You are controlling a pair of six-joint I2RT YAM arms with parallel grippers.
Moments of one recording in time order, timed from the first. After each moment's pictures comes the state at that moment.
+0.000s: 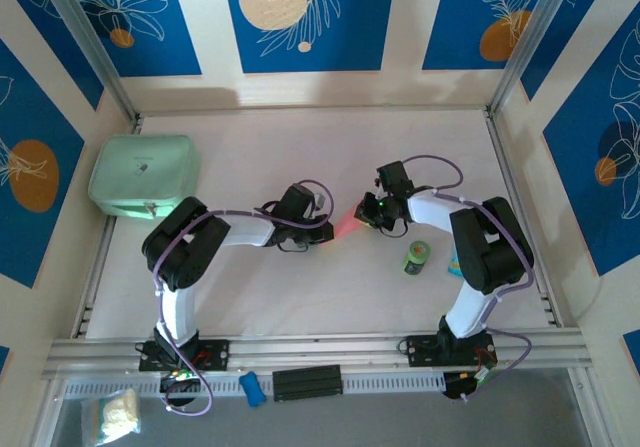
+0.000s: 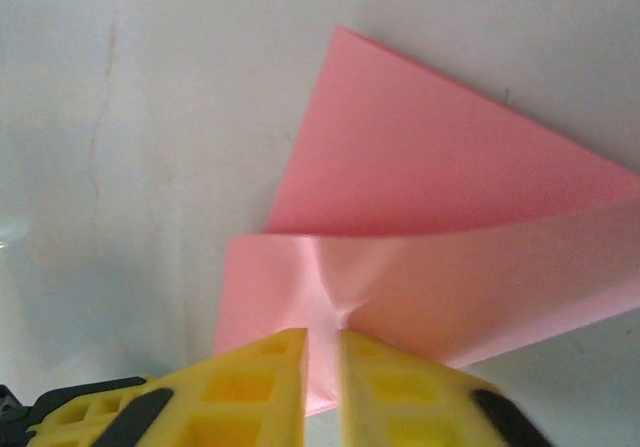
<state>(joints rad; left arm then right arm) -0.71 1.93 0.98 0.09 0.40 -0.79 0.36 1.72 0.94 -0.28 -0.31 0.74</state>
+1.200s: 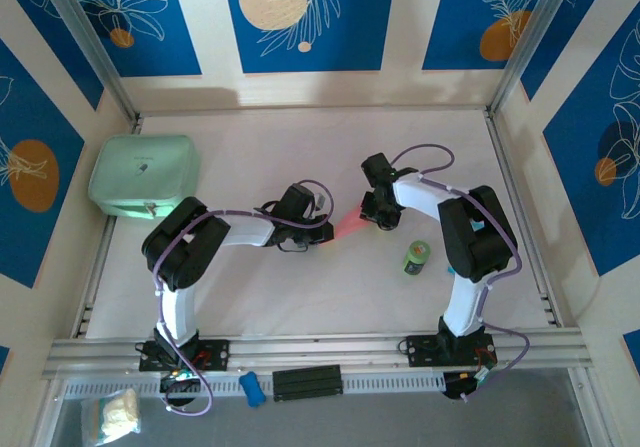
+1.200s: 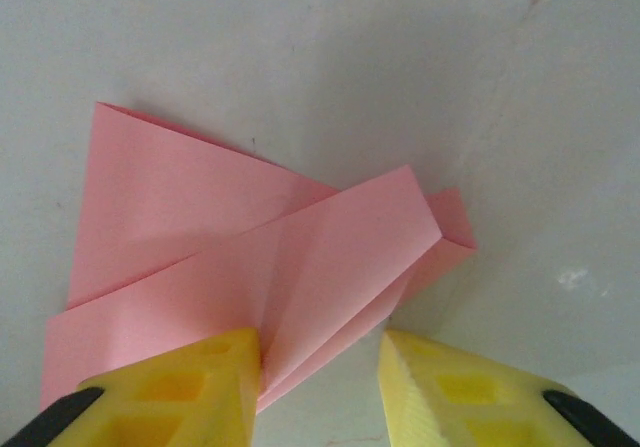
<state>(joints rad) -0.71 1.93 0.98 0.09 0.41 -0.79 0.41 1.85 1.16 -0.65 0.00 0.77</state>
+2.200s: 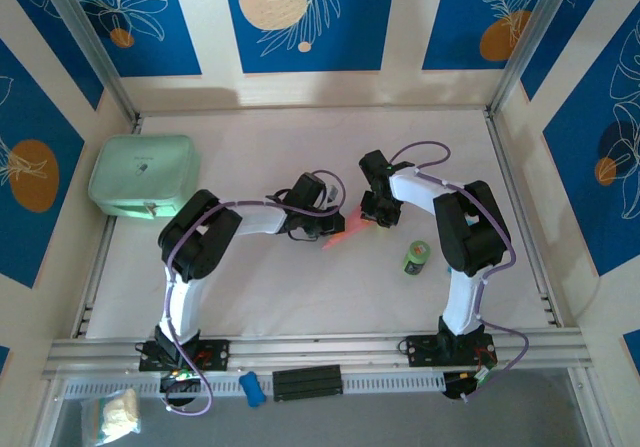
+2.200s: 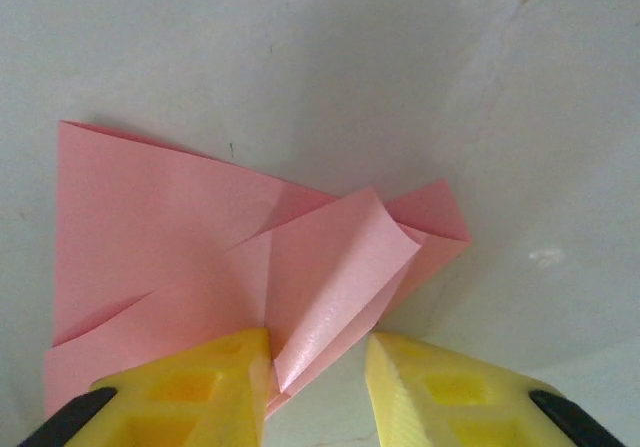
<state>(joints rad) -0.72 2.04 1.18 -0.01 0.47 -0.75 0.41 1.90 1.23 -0.74 0.01 0.77</state>
